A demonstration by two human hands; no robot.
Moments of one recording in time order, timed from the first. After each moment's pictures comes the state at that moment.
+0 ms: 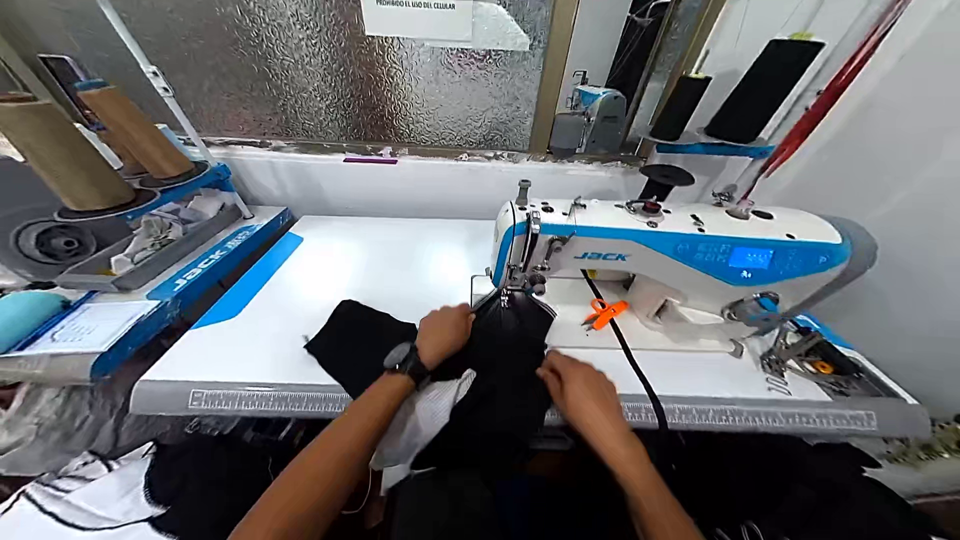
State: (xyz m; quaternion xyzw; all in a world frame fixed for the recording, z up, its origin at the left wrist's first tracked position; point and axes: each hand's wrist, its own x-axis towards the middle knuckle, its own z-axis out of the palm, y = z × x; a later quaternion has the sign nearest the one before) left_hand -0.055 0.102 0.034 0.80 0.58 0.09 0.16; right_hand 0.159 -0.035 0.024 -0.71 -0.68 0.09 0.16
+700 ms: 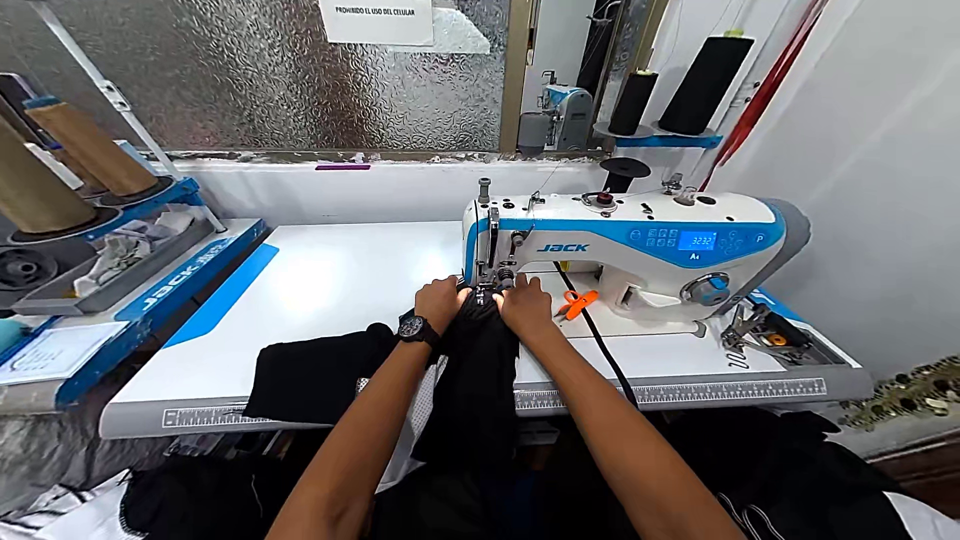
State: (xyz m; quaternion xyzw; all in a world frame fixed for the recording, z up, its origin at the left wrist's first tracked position) left_hand -0.010 0.153 0.032 0.78 0.61 0.12 0.08; right_hand 0.157 0.102 0.029 -0.75 -0.65 0.00 0.09
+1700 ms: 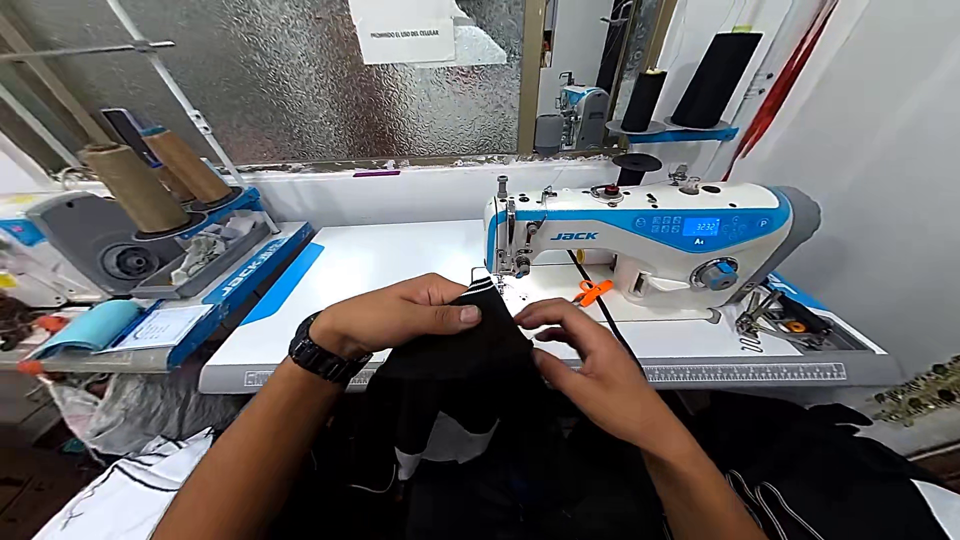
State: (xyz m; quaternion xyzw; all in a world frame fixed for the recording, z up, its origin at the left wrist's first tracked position) left_hand -0.116 -0.032 0.213 0.79 0.04 0.14 0.60; right_hand 0.143 -0.117 0.124 -0.34 -0.75 0.24 0.52
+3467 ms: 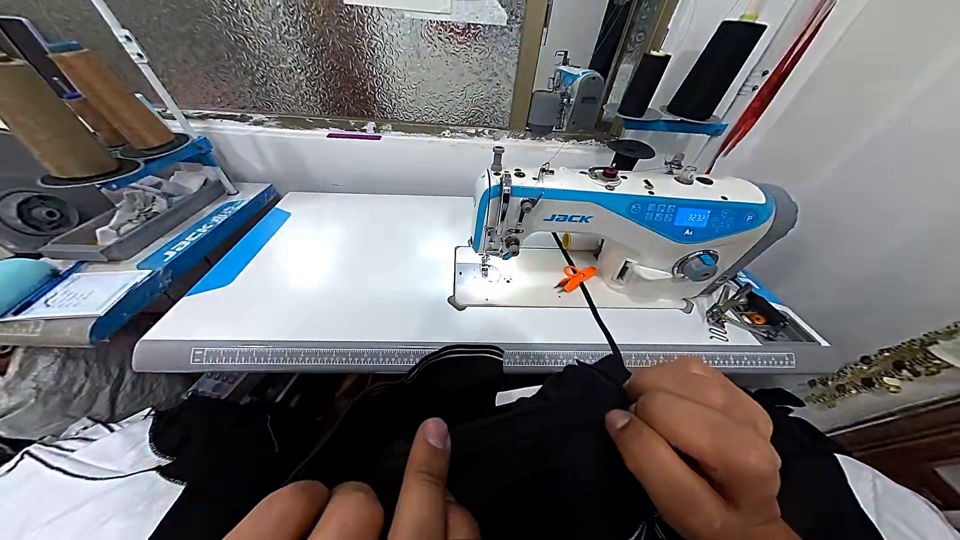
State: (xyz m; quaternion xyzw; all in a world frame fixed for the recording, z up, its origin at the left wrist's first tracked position) left_hand -0.136 -0.203 0.179 0.85 0.21 0.24 -0.42; right_hand 0.157 -0.170 0.138 -0.23 -0.79 -0.32 0.47
